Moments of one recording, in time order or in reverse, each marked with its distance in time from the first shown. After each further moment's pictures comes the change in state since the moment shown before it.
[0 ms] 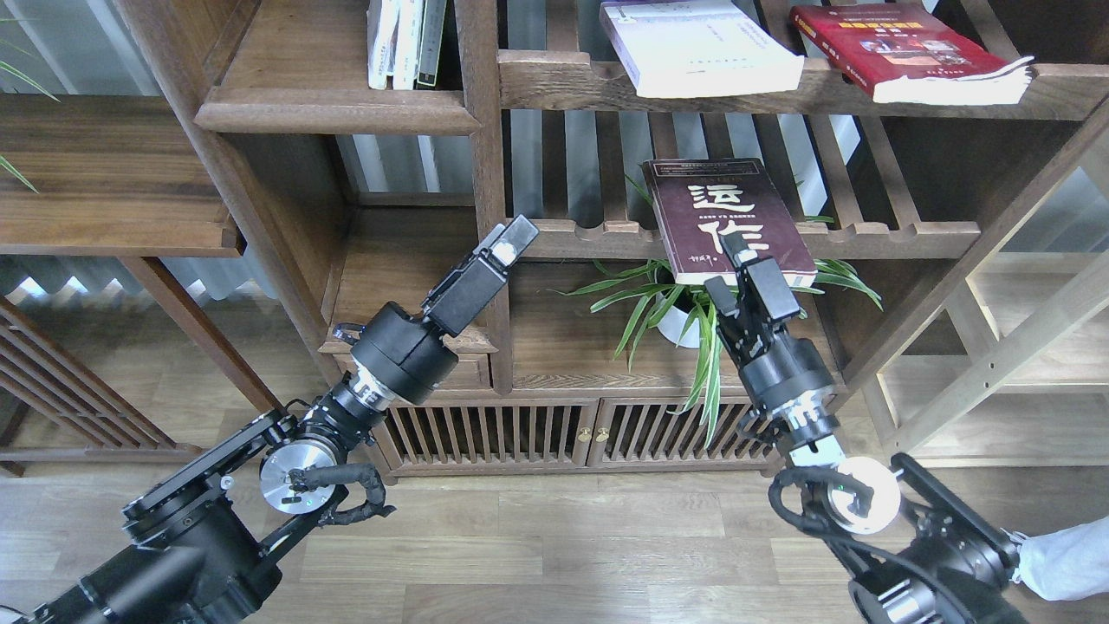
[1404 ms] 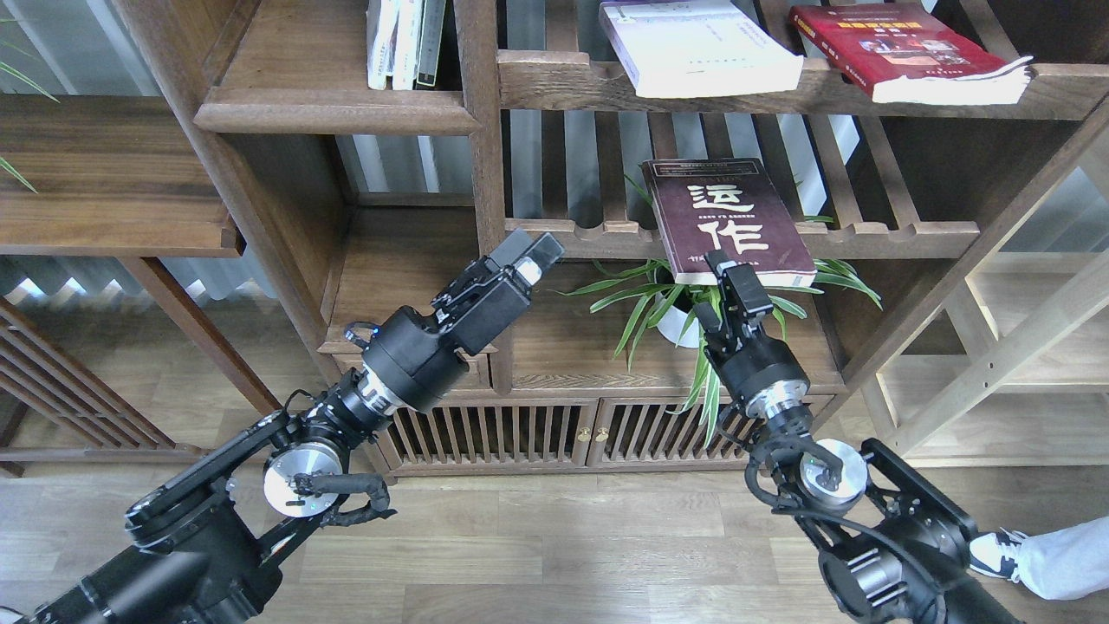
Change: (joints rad) left arm 0.003 0.011 0.000 -0.016 0.122 0.000 0.000; right arm 0.130 0.070 -0.013 -0.177 0.116 -0.165 -0.003
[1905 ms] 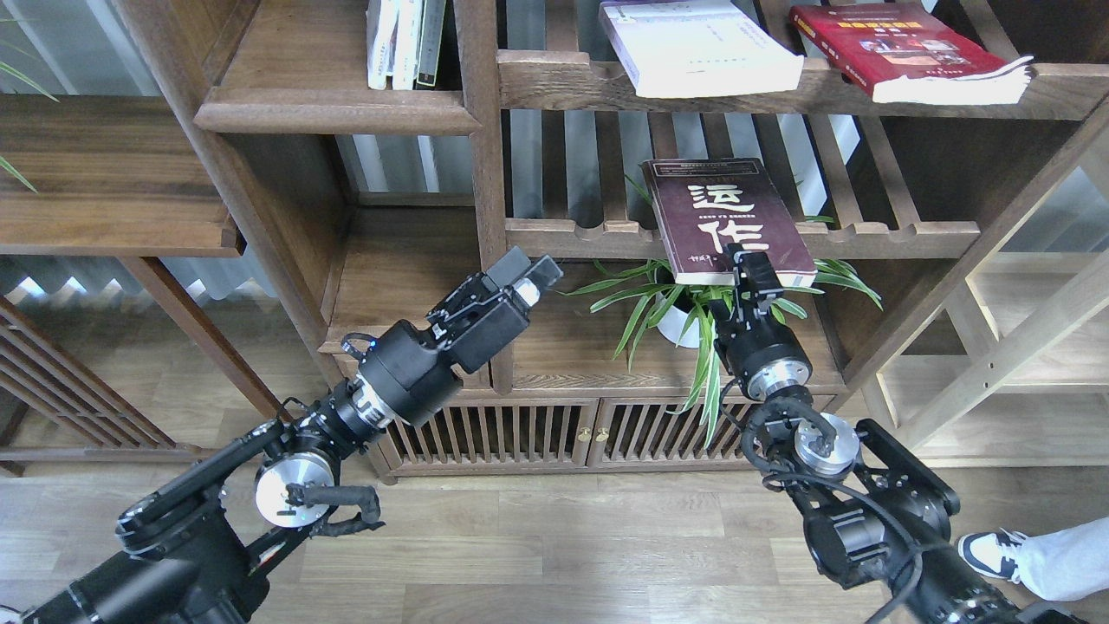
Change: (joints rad) left arm 0.011 0.022 0.047 -0.002 0.008 0.000 0.000; right arm 0.090 0.069 0.074 -0.169 0.078 -0.049 -0.003
